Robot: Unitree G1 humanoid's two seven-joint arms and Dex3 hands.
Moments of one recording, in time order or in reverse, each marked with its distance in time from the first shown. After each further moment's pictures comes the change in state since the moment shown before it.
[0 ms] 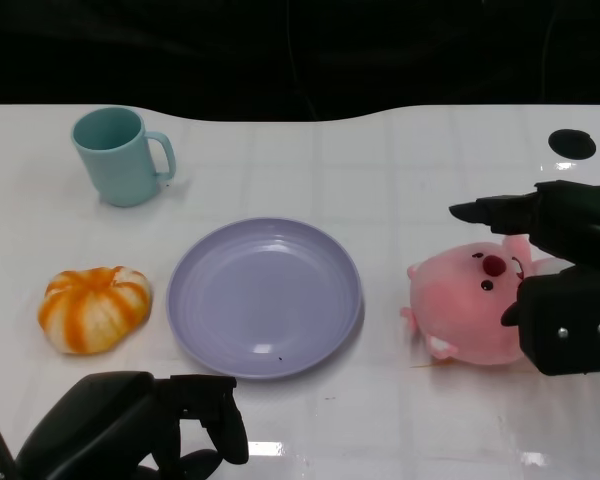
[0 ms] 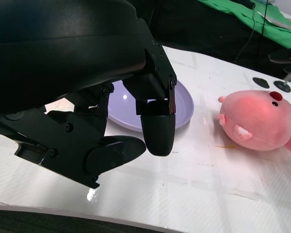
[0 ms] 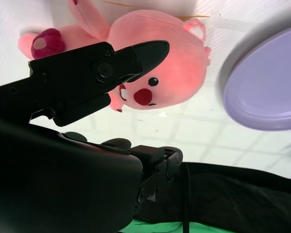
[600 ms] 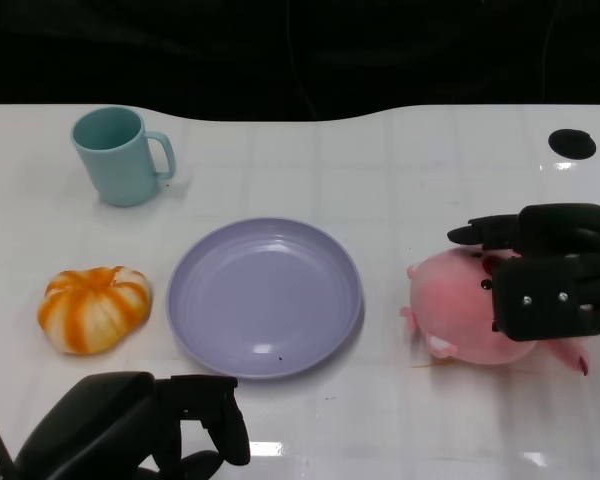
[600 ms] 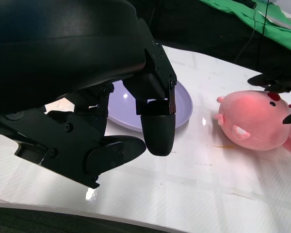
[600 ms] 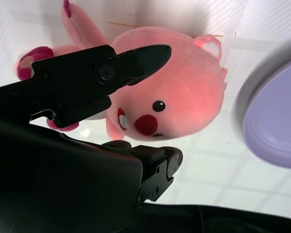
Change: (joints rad) left arm 0.011 0.000 -0.001 -0.040 0.000 0.036 -0.014; right arm -0.134 0.071 0.110 0.294 -0.009 -0.019 0.036
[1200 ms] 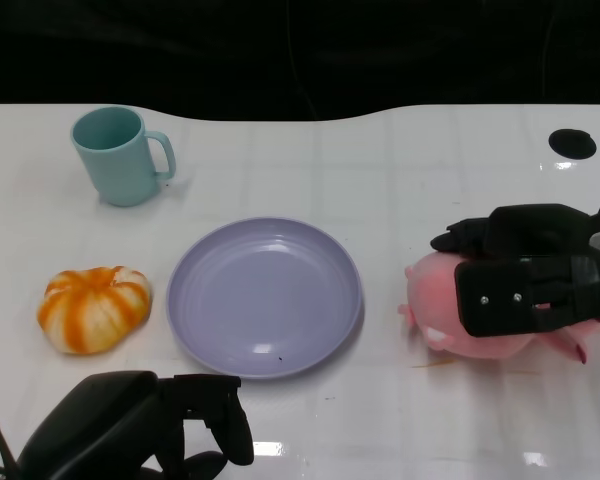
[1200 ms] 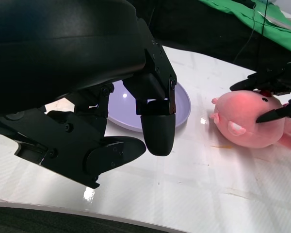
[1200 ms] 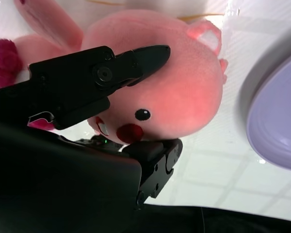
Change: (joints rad) left arm 0.000 -0.003 -0.007 -0.024 0.004 0.023 -0.007; right arm -0.089 0.093 0.064 0.256 -0.046 -0.090 -0.200
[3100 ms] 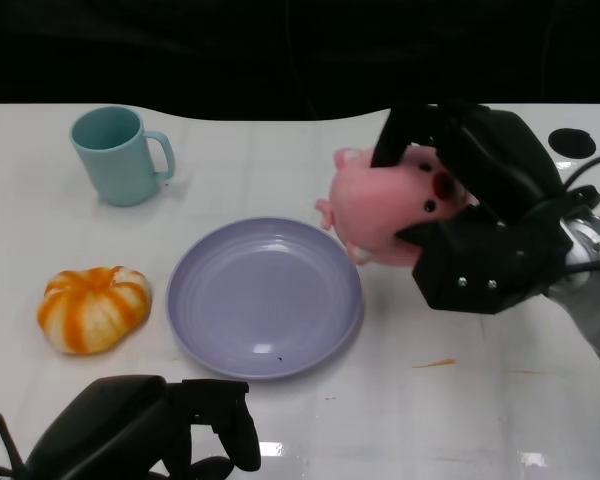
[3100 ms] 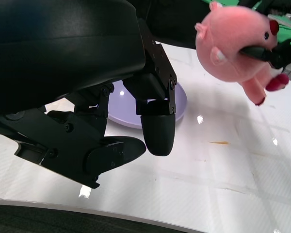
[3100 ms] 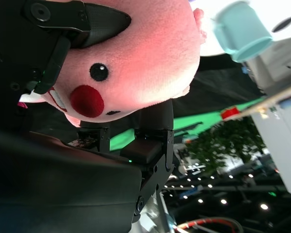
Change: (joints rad) left arm -0.001 -0.003 -0.021 0.004 0.010 -0.006 0.000; right arm -0.071 0.192 -0.118 0.058 0.066 -0.300 -0.516
